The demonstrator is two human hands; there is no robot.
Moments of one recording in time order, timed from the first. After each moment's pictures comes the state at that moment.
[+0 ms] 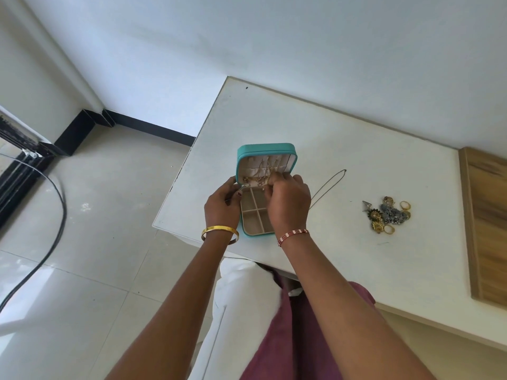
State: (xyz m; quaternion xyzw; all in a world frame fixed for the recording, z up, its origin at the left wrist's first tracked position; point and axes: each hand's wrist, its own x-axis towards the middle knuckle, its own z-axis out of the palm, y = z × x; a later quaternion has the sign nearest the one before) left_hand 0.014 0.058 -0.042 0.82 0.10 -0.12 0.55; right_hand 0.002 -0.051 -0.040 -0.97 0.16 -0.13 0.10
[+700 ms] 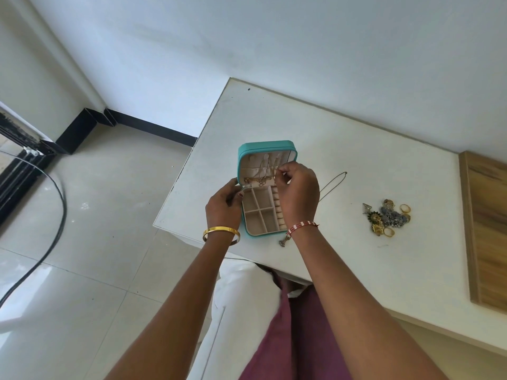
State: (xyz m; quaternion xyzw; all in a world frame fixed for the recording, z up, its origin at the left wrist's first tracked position) left_hand 0.013 0.056 -0.041 0.82 0.11 -0.12 0.55; right_hand 0.013 -0.066 -0.027 -0.91 0.24 -0.18 0.30
